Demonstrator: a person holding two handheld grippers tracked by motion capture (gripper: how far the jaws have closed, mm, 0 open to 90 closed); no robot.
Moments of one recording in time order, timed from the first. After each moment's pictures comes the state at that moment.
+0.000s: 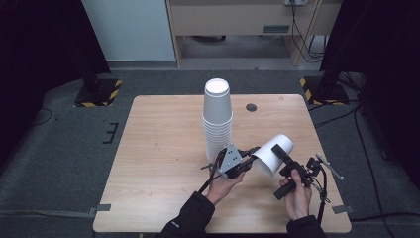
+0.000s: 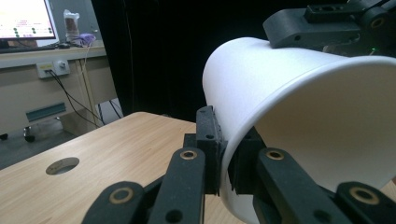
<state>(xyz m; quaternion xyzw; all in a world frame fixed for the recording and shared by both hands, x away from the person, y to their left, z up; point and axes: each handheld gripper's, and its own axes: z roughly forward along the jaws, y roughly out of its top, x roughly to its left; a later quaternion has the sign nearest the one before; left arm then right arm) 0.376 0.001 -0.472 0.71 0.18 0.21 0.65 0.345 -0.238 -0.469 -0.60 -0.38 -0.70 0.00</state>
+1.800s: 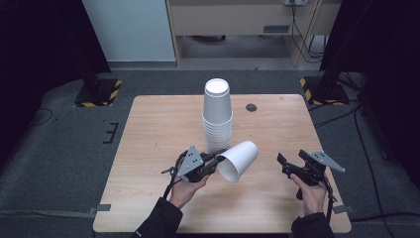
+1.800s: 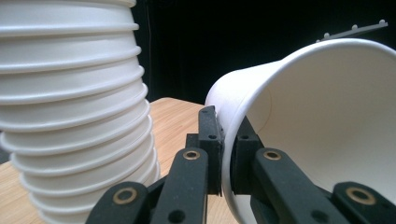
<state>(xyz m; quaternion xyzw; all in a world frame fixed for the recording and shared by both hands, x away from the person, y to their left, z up) 0.350 0.103 -0.447 0.71 0.21 0.21 0.64 0.356 -0.267 -0.485 -0.54 -0.61 -0.52 -0.26</state>
